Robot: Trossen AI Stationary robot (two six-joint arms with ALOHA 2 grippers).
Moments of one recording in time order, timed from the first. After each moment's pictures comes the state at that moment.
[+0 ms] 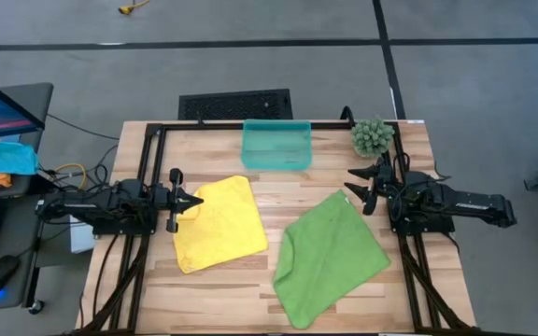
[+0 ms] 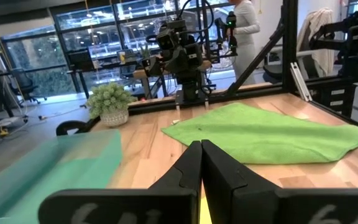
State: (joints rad) left arm -0.01 0.02 0.01 0.03 -0.01 0.14; right arm -0.11 0.01 0.07 -0.17 0.21 0.12
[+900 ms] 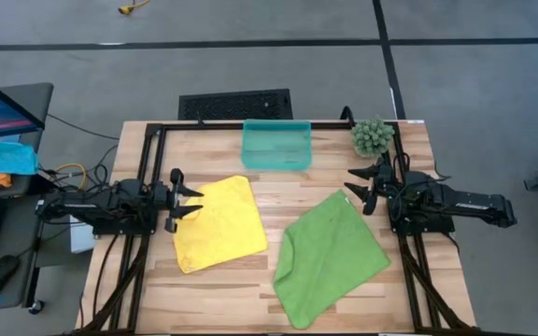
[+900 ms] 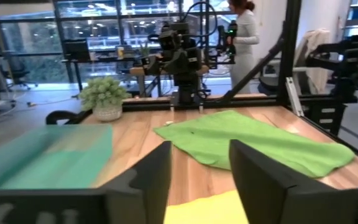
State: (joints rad) left arm -0.01 0.02 0.01 0.04 -0.02 0.03; right arm -0.11 0.01 0.07 -0.17 0.21 0.12
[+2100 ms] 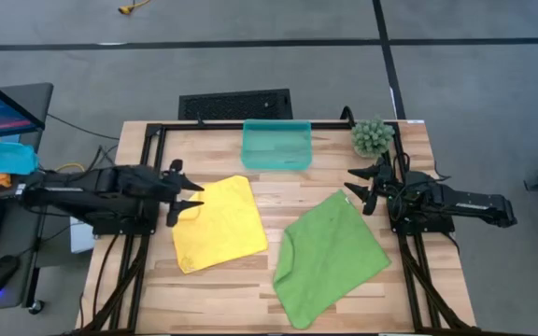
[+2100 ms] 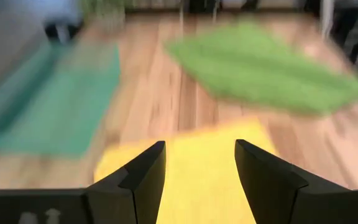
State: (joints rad) left arm -0.01 0.56 0.58 -0.54 -0.07 -0.03; right arm -0.11 0.01 0.07 -0.17 0.21 0.12
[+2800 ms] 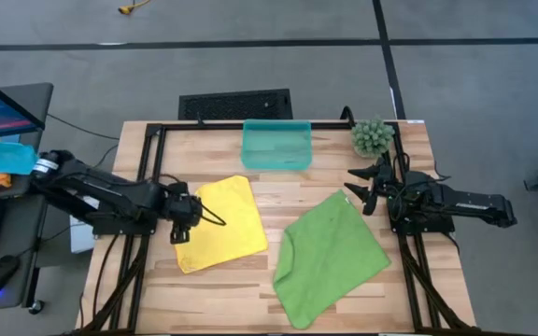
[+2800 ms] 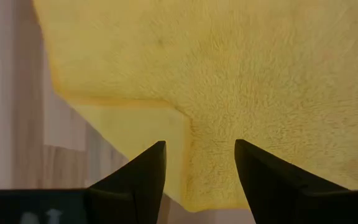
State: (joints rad) left arm -0.24 1.13 0.68 -0.97 -0.17 -0.36; right arm -0.11 0.01 0.07 -0.17 0.21 0.12
